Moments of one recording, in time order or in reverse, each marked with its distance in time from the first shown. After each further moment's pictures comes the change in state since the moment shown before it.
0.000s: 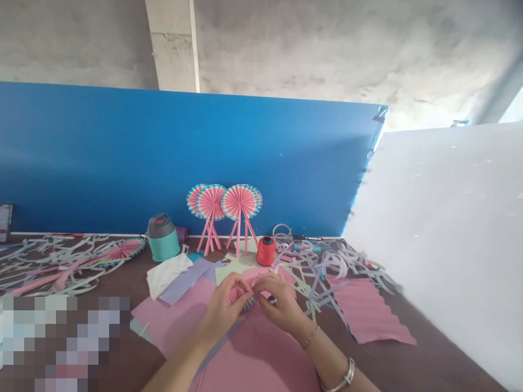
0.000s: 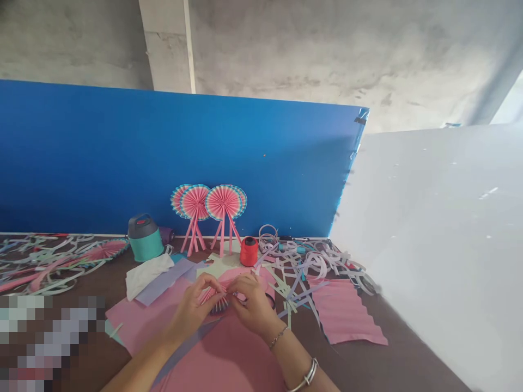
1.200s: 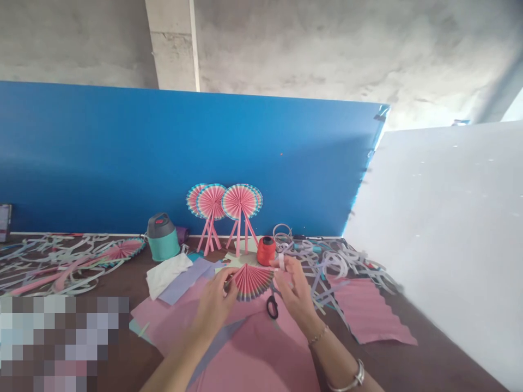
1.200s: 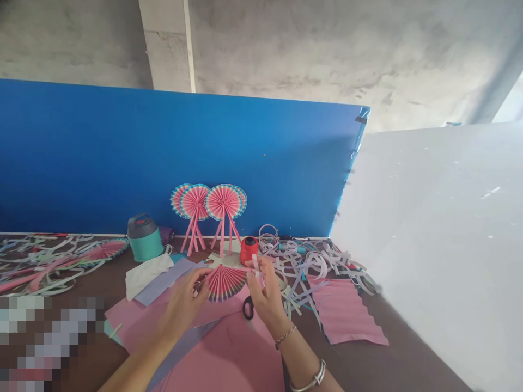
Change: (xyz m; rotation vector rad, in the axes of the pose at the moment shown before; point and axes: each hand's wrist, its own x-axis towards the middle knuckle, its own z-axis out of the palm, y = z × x) left_hand 0.009 -0.008 -0.016 0.442 0.191 0.140; right_hand 0.001 0.003 -0.017 0.029 0.385 0.233
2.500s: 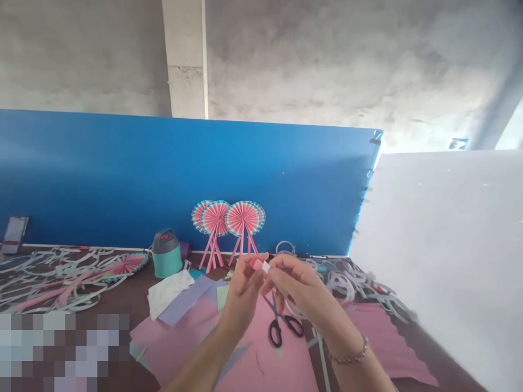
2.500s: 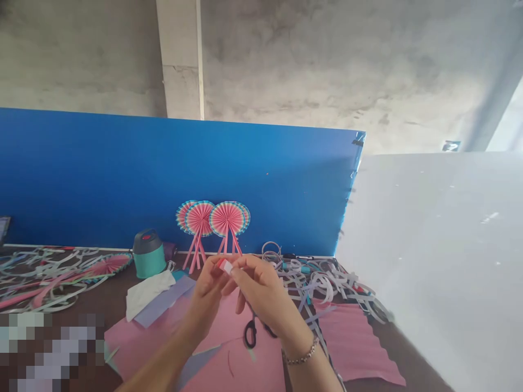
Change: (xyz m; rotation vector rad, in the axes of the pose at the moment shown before) left_hand 0.029 0.087 0.009 -0.835 0.025 -0.029; right_hand 0.057 -0.119 -0.031 0.386 -0.444 0.322
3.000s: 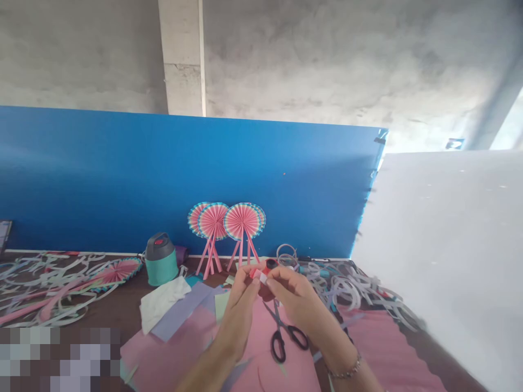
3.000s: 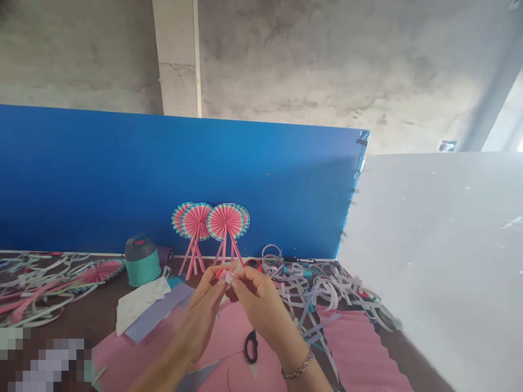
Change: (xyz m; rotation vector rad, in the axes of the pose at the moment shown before) left_hand 0.003 0.001 -0.003 -0.040 0.033 -0.195; right_hand 0.018 0.031 0.004 -0.026 0.069 0.017
